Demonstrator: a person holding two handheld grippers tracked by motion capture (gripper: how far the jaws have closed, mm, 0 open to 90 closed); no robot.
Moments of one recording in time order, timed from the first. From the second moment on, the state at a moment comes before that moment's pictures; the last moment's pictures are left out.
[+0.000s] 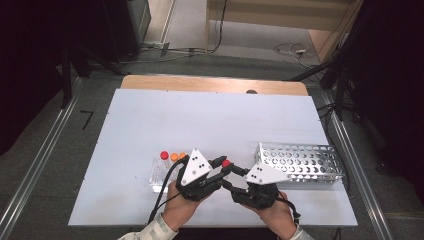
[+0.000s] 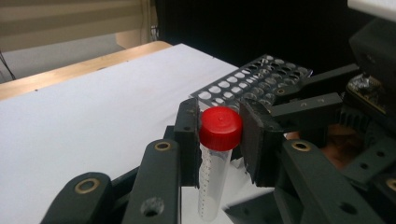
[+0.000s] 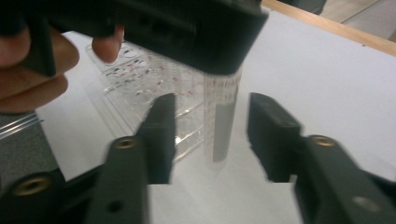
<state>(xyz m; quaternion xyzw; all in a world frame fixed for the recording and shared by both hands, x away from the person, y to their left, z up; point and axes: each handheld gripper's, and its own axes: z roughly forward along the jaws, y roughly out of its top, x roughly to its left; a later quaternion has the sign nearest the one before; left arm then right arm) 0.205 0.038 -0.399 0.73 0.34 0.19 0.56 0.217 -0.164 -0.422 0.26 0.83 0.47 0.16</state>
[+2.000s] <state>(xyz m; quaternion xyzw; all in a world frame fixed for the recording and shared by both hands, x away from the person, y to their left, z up) 0.205 0.176 -0.398 0.67 0.47 0.31 0.49 0.226 -0.221 -0.417 0.33 0.80 0.48 0.17</state>
